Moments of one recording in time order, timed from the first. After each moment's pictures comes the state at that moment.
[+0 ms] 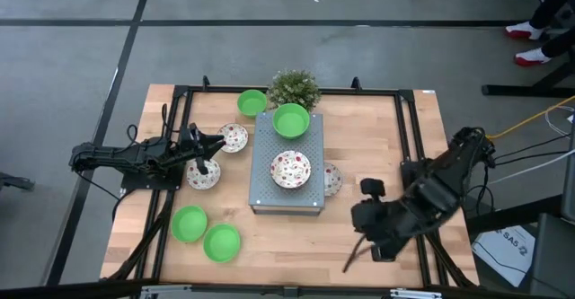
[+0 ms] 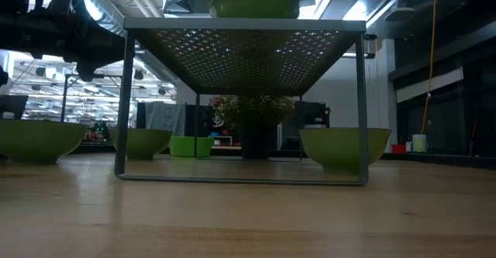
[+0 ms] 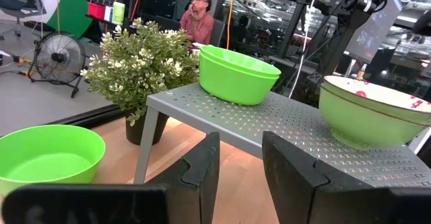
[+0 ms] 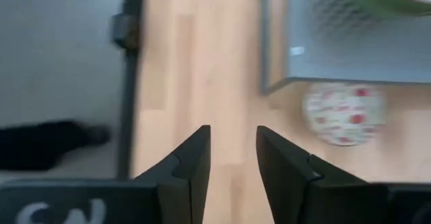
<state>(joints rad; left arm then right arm) -0.04 0.00 0.03 0.01 -0.44 -0.29 0.74 1.57 1.86 -1.38 0.31 0.64</state>
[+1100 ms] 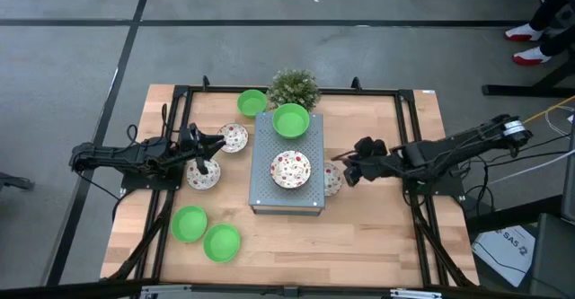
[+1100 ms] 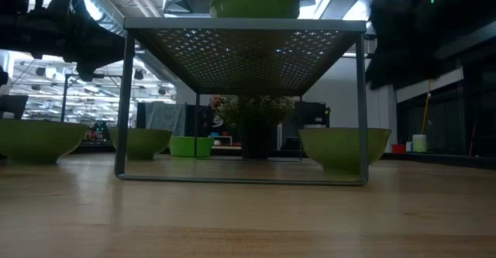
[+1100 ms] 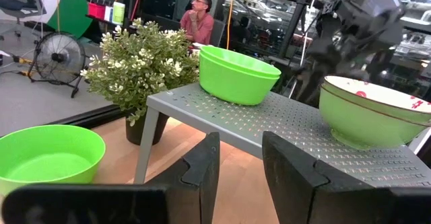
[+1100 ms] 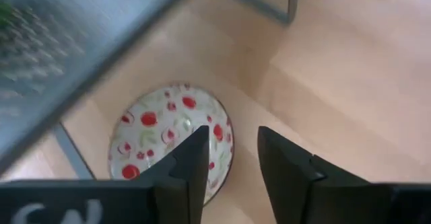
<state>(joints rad) -0.04 0.00 0.03 0.01 -0.44 -0.29 0.24 1.02 0.69 -0.56 0.52 0.96</state>
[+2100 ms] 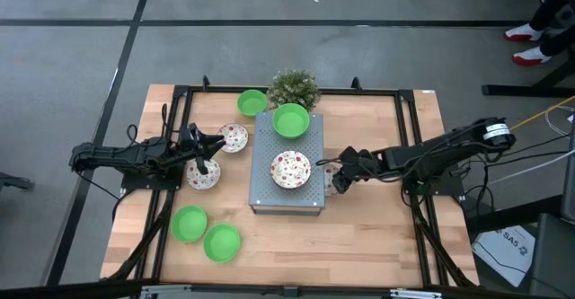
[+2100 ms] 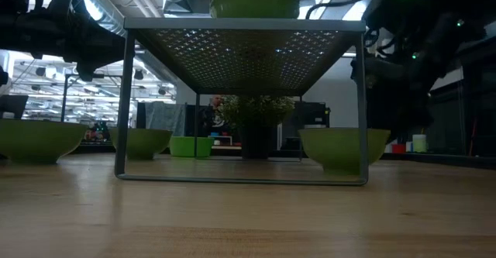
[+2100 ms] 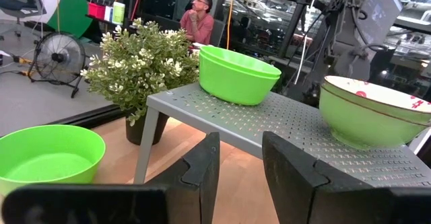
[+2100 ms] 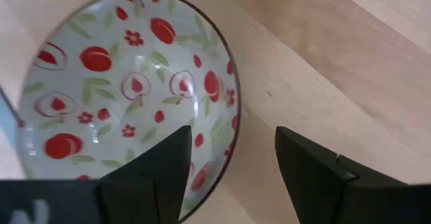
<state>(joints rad) -0.04 0.00 0.03 0.01 -0.44 -0.29 0.12 1.27 0.55 -0.25 0.26 0.87</state>
